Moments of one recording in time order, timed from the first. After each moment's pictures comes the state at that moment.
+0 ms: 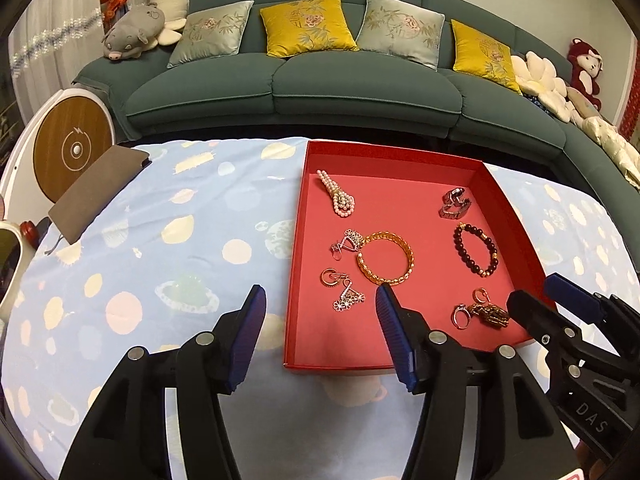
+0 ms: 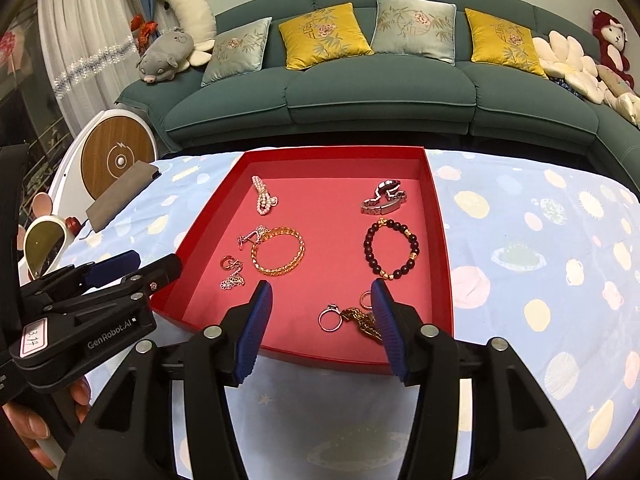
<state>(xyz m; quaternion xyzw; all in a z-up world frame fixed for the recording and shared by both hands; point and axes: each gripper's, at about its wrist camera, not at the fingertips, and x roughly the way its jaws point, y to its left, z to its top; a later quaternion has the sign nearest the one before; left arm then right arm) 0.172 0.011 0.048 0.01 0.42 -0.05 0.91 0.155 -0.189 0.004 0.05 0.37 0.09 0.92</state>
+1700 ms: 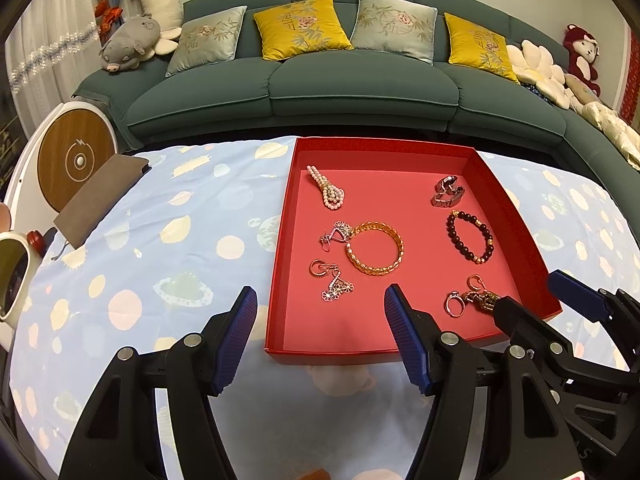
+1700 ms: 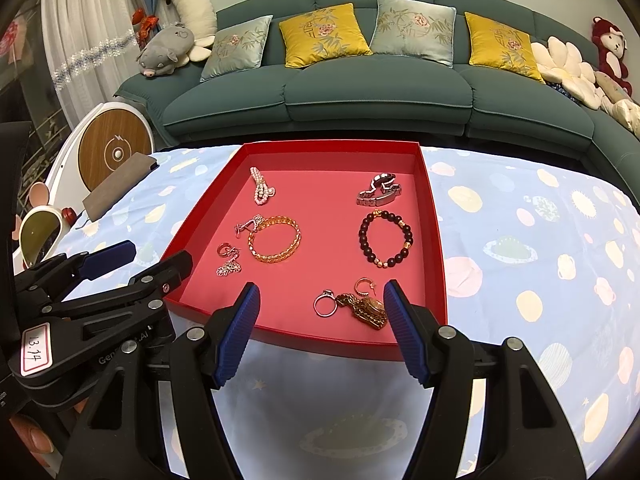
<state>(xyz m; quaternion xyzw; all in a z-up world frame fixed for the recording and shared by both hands) 0.161 -0.008 0.046 0.03 0.41 -0.04 0.91 0.145 -0.185 0.001 0.03 0.37 0.08 0.93</state>
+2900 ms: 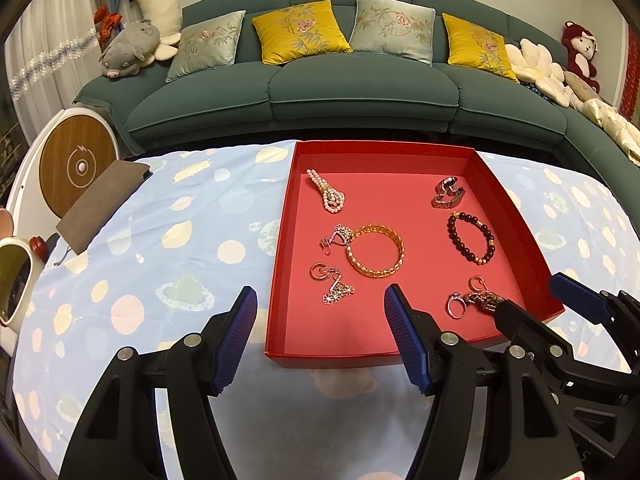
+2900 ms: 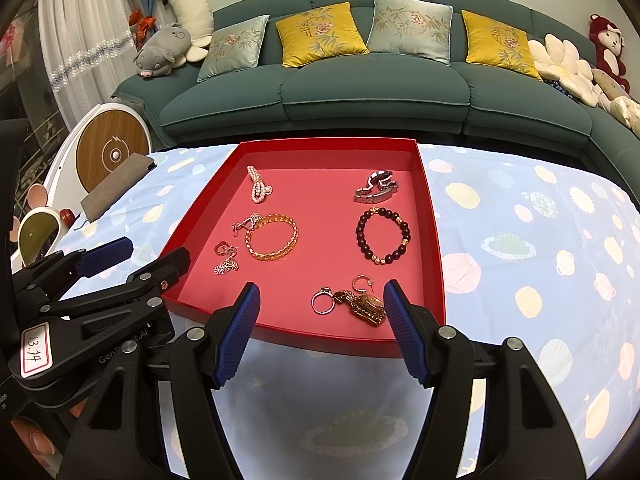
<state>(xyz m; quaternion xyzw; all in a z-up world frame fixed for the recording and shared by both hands) 0.163 -0.010 0.046 0.04 0.41 -0.04 0.91 0.145 -0.189 -0.002 0.03 0.37 0.08 0.93</state>
